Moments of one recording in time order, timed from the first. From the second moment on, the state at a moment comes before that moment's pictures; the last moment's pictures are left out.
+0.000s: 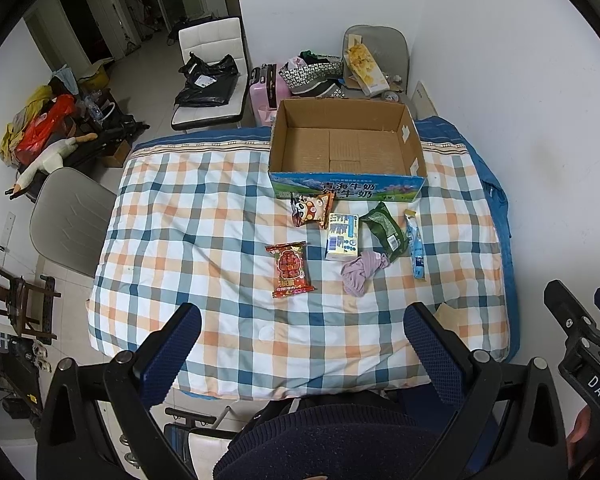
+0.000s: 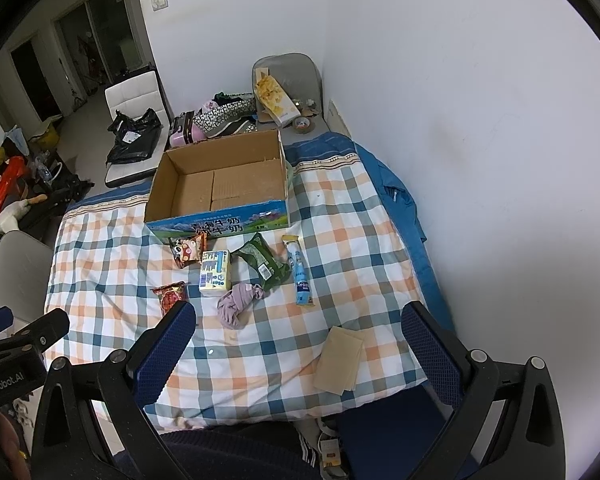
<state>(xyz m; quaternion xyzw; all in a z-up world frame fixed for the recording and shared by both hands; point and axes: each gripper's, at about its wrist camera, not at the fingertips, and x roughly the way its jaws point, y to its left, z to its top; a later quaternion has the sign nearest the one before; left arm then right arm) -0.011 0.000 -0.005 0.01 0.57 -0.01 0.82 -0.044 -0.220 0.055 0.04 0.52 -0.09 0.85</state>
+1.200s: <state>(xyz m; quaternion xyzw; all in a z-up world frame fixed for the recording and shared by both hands) -0.004 -0.002 -0.010 0.01 0.57 -0.02 0.82 -0.041 -0.225 0.053 0.05 0.51 -0.09 0.85</state>
